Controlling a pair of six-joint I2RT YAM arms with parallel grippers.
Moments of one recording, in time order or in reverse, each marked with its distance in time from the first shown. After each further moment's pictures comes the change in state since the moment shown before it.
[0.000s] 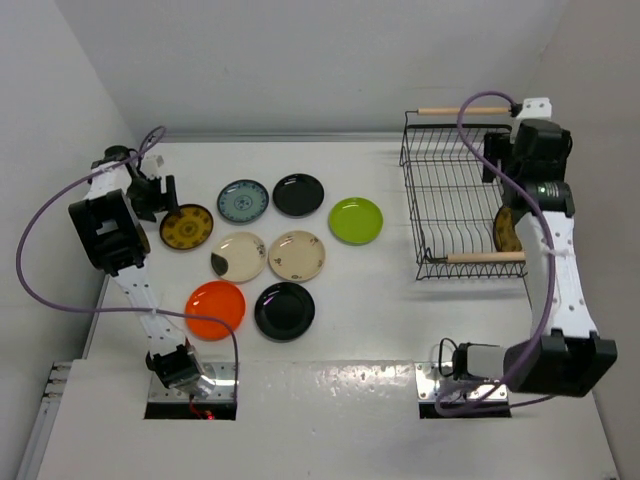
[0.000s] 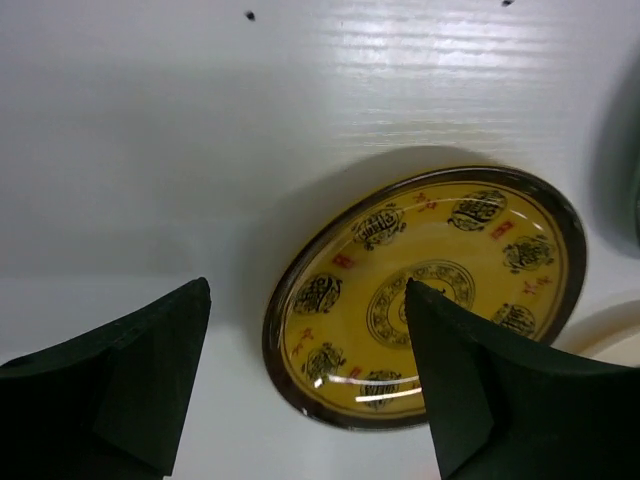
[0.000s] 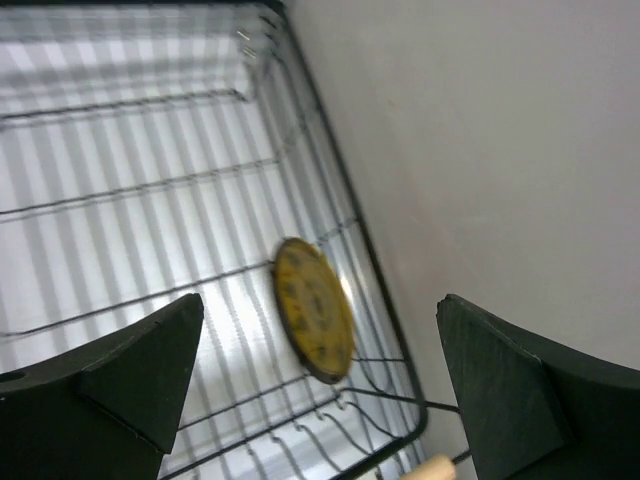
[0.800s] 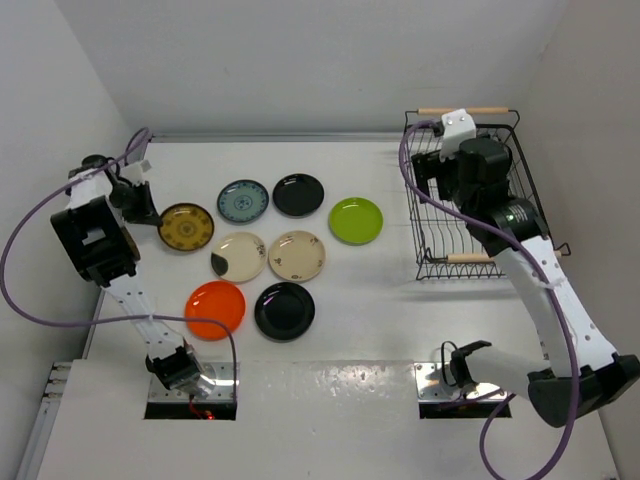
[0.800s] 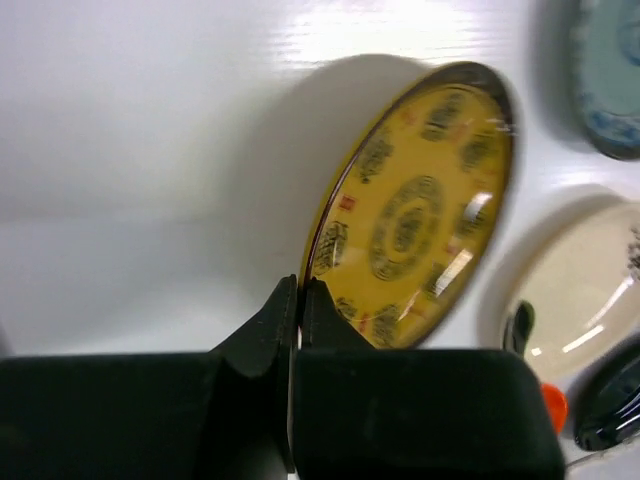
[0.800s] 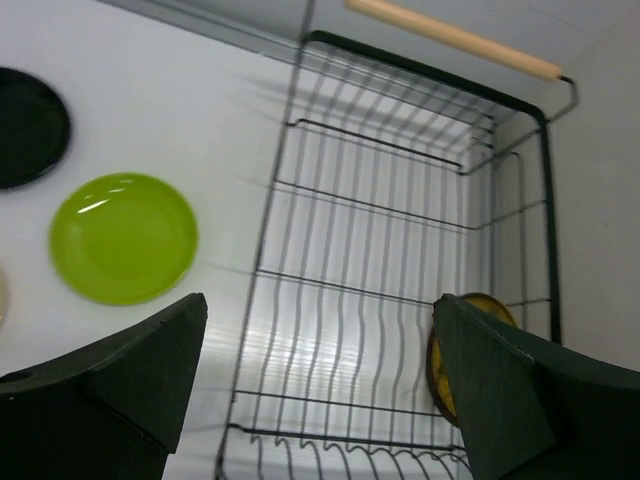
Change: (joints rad) left arm 0.087 -0.067 -0.107 -0.051 0.146 0.092; right arm 0.468 -0.160 -0.051 -0.045 -0.065 0.026
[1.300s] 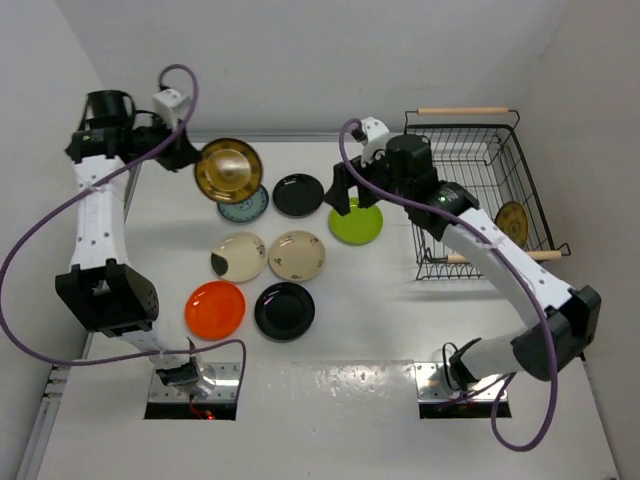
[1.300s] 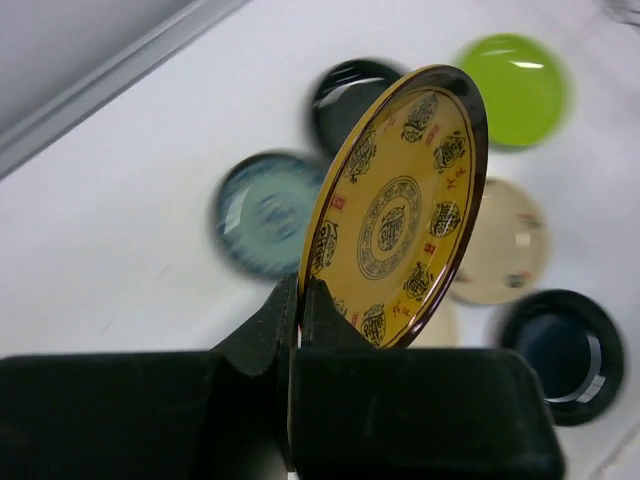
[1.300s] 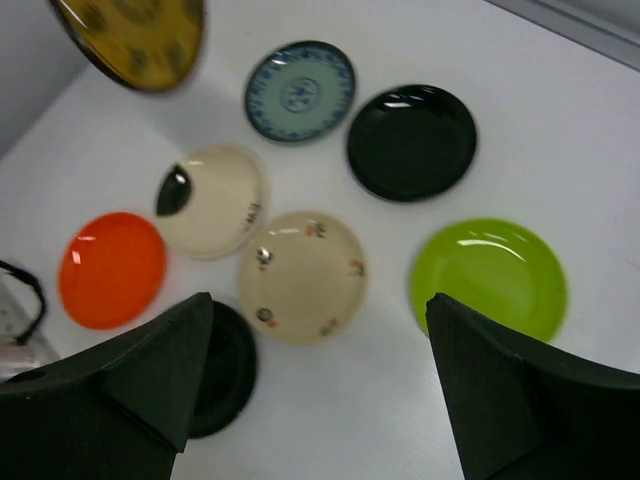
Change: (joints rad) left arm -0.220 -0.541 0.076 -0.041 0.317 0.200; right arm 0.232 0.214 0.029 0.143 -0.469 0.263
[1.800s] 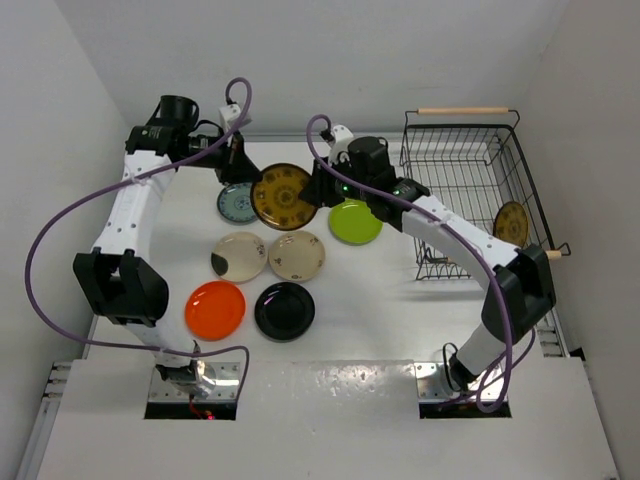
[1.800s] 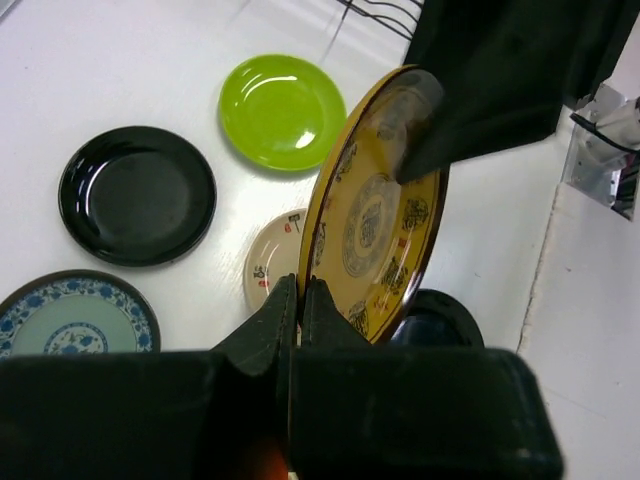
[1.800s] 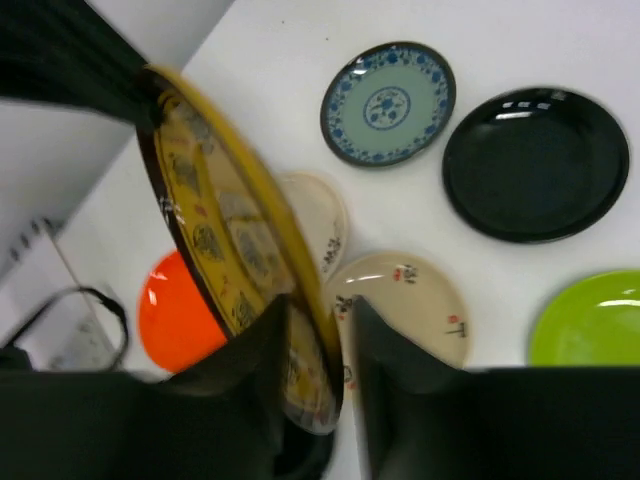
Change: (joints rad) left arm -0.341 0.042 -0.035 -0.071 0.245 0.026; right arm 0.070 0.269 0.042 0.261 -0.129 0.220
